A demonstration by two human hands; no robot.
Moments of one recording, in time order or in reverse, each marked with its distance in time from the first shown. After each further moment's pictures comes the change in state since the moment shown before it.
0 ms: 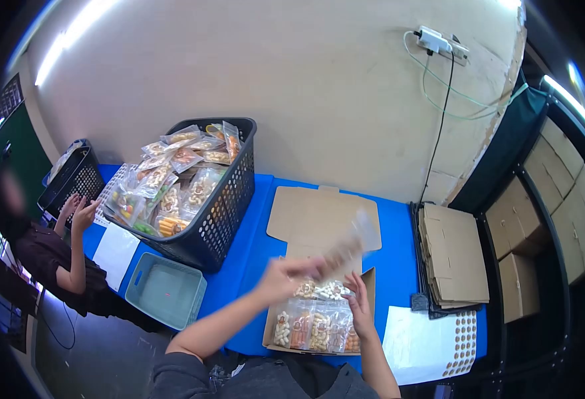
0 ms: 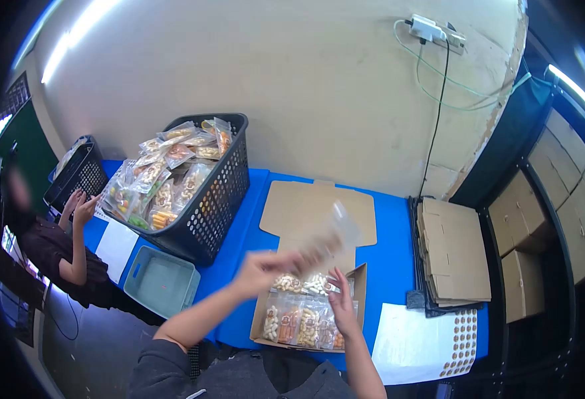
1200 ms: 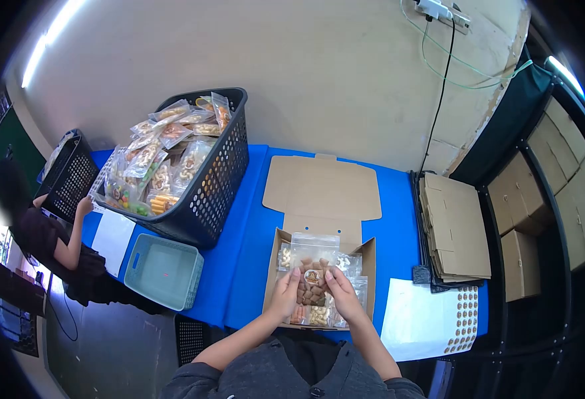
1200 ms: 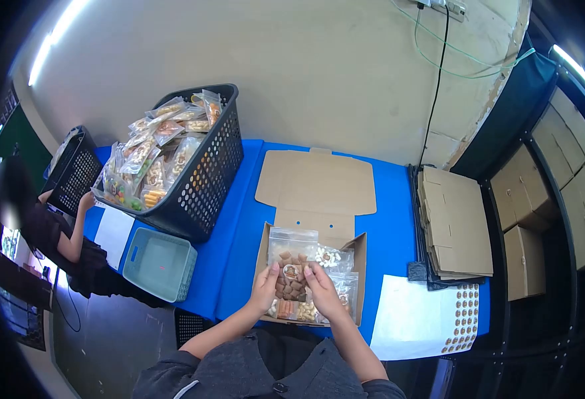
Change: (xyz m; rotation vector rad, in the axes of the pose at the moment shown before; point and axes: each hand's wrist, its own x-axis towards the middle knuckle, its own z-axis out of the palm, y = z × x) left_hand -0.072 -0.059 0.075 -0.551 0.324 -0.335; right_hand -0.017 -0.005 0.032 0.156 -0.175 0.374
